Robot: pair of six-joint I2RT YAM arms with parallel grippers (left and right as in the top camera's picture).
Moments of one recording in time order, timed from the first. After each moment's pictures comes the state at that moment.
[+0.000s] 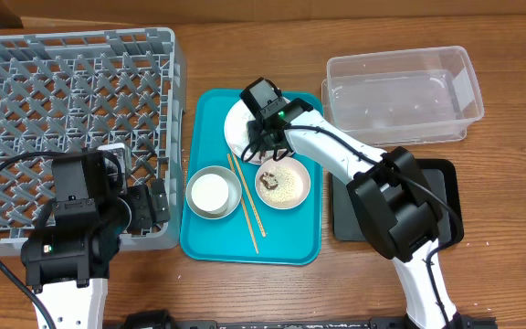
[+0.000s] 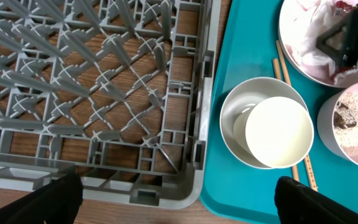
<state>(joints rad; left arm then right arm) 0.11 0.97 1.07 -1.13 0.01 -0.08 0.64 2.26 1.72 -0.67 0.06 0.48</state>
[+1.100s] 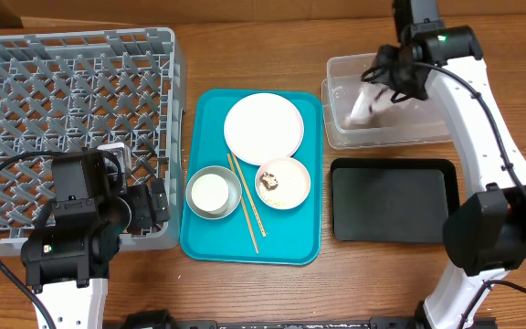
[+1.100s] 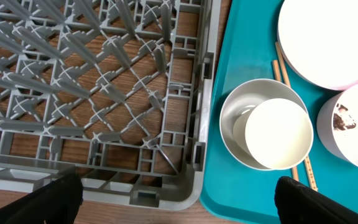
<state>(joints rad) 0.11 0.97 1.07 -1.13 0.01 -0.08 0.15 1.96 1.91 -1.09 0.12 0.49</state>
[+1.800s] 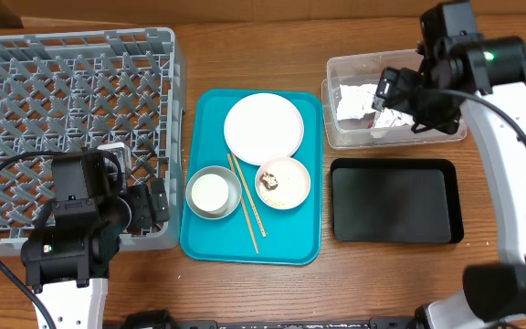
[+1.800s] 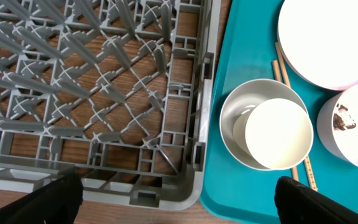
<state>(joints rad) 0.11 0.97 1.07 -1.13 0.01 -0.08 0.14 1.72 1.88 -1.42 -0.05 0.46</state>
